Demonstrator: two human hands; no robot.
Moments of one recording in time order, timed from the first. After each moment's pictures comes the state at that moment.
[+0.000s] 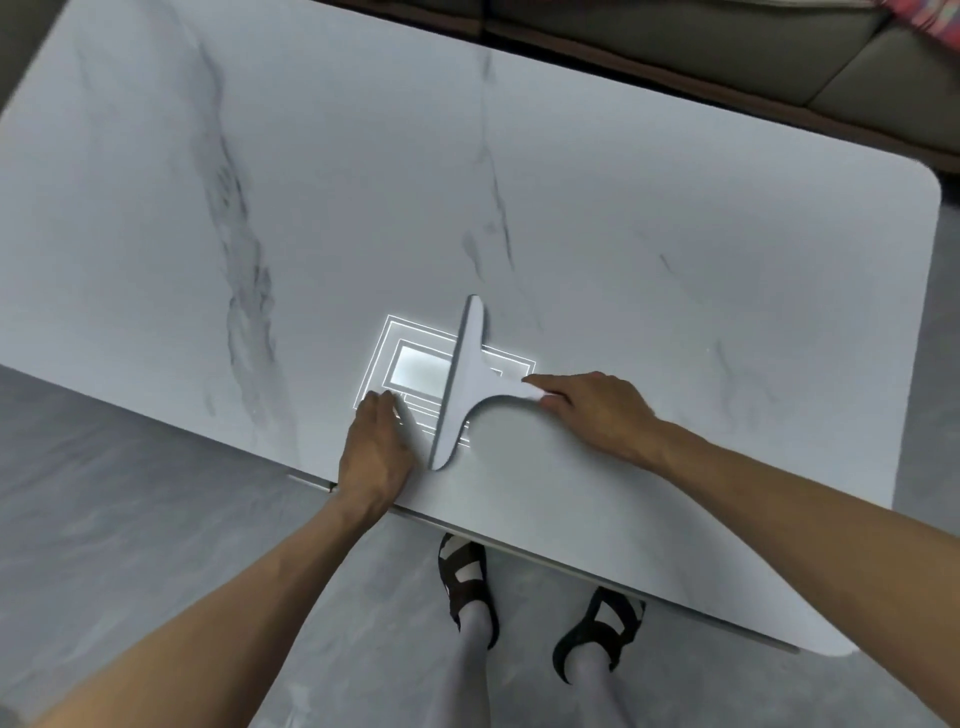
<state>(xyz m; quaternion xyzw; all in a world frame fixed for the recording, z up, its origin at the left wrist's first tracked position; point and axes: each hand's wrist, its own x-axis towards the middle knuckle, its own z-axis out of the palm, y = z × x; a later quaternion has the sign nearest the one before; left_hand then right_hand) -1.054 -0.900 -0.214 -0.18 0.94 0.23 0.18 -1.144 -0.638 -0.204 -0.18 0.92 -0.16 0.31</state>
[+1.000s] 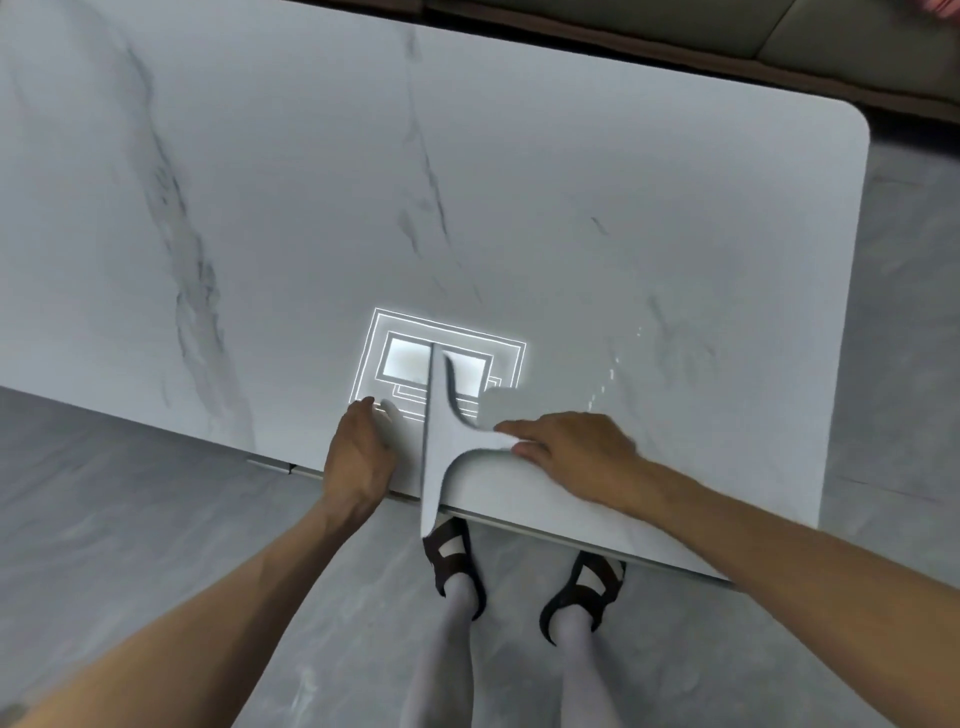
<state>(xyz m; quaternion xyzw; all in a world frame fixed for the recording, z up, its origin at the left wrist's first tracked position) -1.024 -0.840 -0.200 -0.21 0.93 0.23 0.20 -1.061 -0.576 -0.188 -0.21 0.90 -0.19 0.34</state>
